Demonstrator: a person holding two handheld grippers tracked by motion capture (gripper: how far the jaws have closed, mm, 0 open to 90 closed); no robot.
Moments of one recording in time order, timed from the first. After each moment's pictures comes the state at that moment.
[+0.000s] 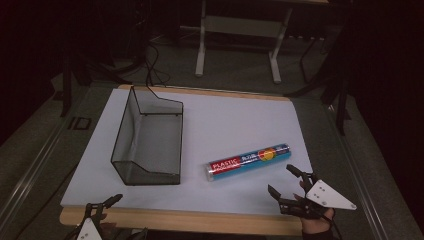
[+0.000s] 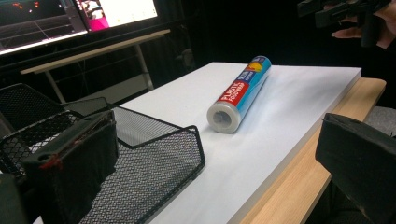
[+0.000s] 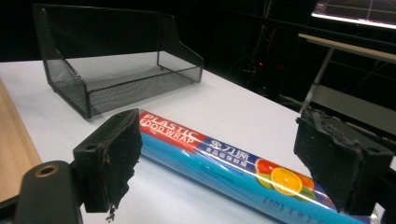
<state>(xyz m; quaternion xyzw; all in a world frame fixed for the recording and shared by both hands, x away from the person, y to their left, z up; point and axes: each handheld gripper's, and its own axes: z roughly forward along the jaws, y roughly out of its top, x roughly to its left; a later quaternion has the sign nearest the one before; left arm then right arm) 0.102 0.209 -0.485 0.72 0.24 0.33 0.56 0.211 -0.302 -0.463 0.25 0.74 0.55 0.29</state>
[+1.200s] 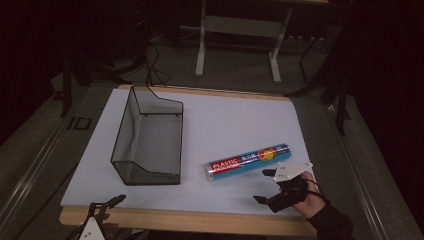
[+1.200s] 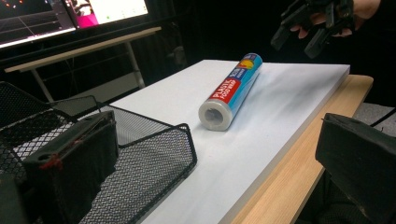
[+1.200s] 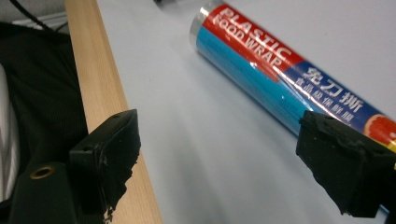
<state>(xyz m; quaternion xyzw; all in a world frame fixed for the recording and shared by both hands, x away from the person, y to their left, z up) 0.105 0.207 -0.487 0.73 0.23 0.32 0.56 0.263 -0.265 -0.457 0.18 0.91 0.36 0.09</state>
